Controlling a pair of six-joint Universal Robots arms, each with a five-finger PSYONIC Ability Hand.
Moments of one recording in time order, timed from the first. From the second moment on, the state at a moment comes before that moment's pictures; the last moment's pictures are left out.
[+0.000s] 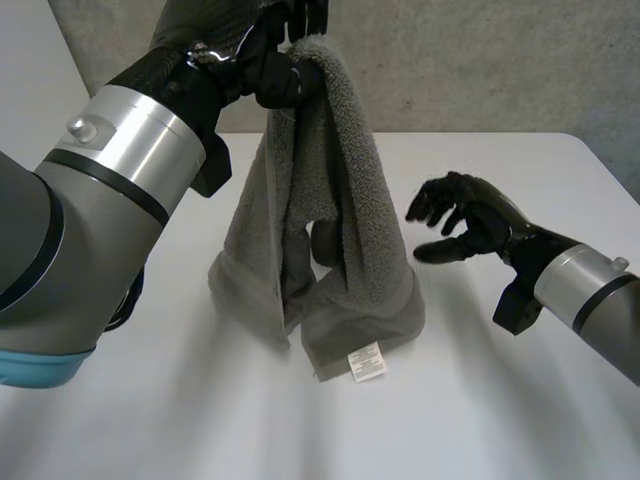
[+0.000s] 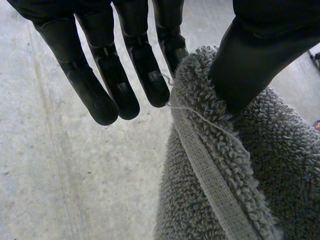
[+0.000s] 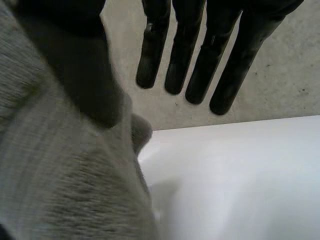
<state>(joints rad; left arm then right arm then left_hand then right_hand) 4.07 -1.66 -1.36 3.41 -1.45 3.06 1.79 -1.38 1.76 -0.24 1.03 3.61 1.34 1.35 1.37 1.35 1.18 1.00 1.03 1.00 0.99 0.83</state>
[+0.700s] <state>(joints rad) 4.07 -1.69 -1.36 3.42 -1.46 3.07 1.78 -1.46 1.69 -0.16 0.88 3.75 1.34 1.35 1.37 1.35 1.18 0.23 0.24 0.24 0.25 0.06</state>
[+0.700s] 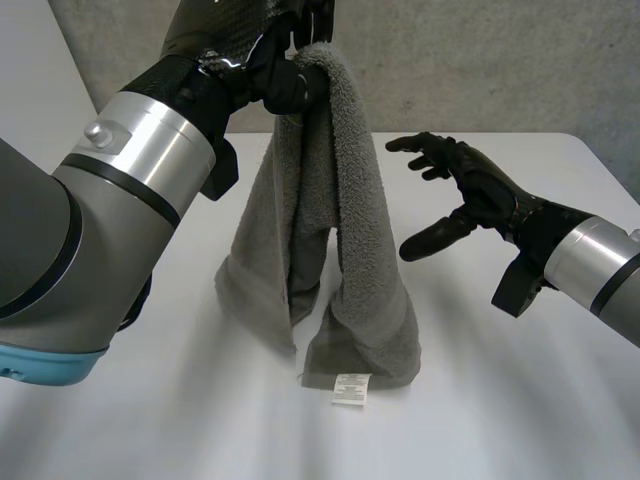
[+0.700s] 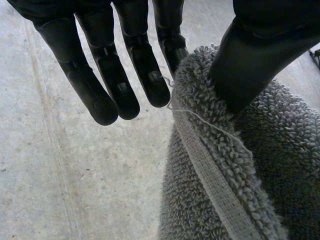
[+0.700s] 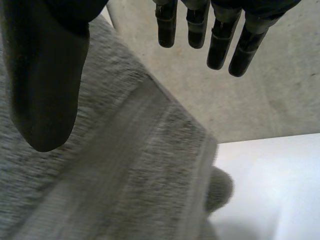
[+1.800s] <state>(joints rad) 4.06 -1.59 -1.32 3.41 -1.51 3.05 1.87 -1.08 1.69 -0.29 1.05 3.56 1.36 1.36 1.38 1.35 1.20 1.30 1.33 1.33 1.33 1.18</state>
